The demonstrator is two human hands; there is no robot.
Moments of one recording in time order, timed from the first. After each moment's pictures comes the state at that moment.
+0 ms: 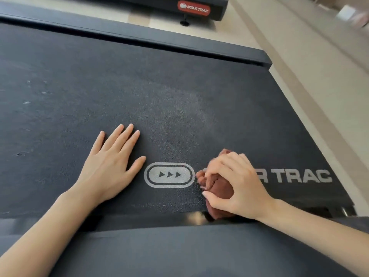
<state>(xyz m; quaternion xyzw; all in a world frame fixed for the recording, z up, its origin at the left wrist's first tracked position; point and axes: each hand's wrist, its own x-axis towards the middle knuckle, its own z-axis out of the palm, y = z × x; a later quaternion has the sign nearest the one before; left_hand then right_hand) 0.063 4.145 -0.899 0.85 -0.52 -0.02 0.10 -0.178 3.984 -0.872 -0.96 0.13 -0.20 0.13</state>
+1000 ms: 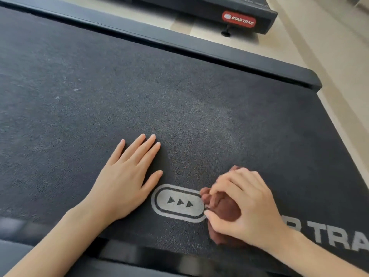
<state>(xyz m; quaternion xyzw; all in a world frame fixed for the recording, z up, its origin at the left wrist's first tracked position) 0.050 4.135 -0.893 0.87 -0.48 -0.03 0.12 -0.138 3.956 -0.881 -0.97 0.05 -0.22 0.12</state>
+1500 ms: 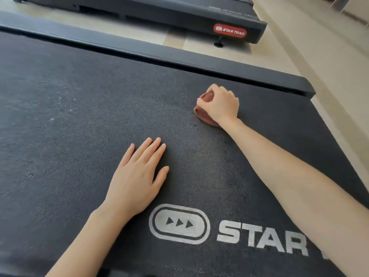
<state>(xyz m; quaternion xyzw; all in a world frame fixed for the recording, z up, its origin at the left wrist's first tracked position) 0.066 4.091 -0.900 0.88 -0.46 0.00 0.14 0.077 3.802 -0.882 -0.91 0.33 -0.21 0.11</state>
